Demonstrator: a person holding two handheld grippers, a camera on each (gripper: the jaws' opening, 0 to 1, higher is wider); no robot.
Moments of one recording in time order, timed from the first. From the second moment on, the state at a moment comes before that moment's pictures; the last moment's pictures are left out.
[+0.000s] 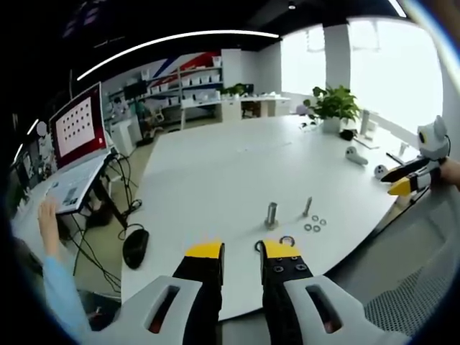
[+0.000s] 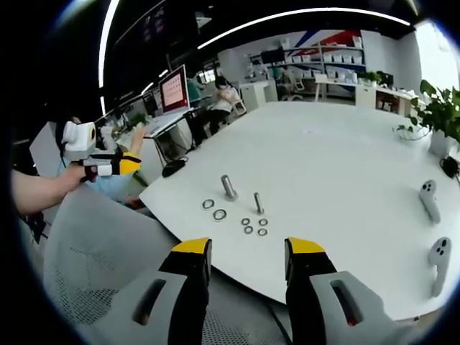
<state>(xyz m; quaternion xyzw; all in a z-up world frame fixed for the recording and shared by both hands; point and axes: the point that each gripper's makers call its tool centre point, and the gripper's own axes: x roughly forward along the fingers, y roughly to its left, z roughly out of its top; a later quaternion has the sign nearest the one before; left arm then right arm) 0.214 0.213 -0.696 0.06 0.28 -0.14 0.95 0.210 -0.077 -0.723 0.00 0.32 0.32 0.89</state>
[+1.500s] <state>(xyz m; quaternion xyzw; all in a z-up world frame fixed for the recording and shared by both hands) 0.243 0.180 -0.717 0.10 0.37 -0.23 0.90 0.212 -0.087 -0.726 0.02 0.33 0.30 0.89</state>
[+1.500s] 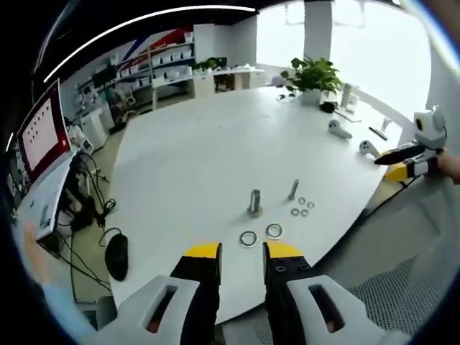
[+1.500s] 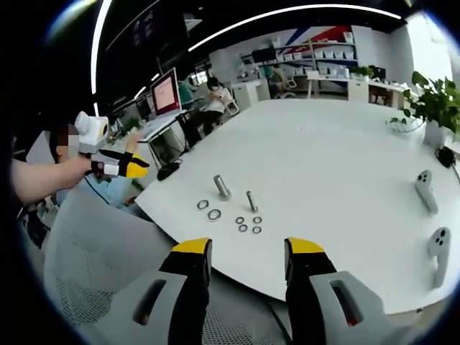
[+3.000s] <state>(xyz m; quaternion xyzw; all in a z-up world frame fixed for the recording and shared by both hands) 0.282 0.141 -0.861 0.21 0.55 -0.31 0.75 0.213 -0.090 -0.728 0.02 0.33 0.29 0.90</state>
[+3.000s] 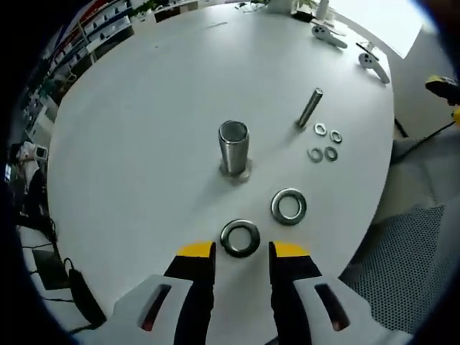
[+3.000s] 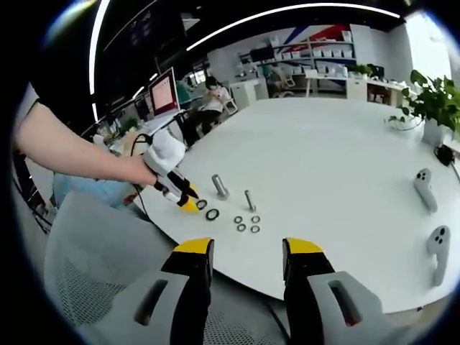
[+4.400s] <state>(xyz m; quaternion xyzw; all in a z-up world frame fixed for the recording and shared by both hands) 0.294 0.144 -0.879 0.30 0.61 -0.33 0.66 0.215 -0.089 -0.726 0.03 0.33 0.29 0.90</state>
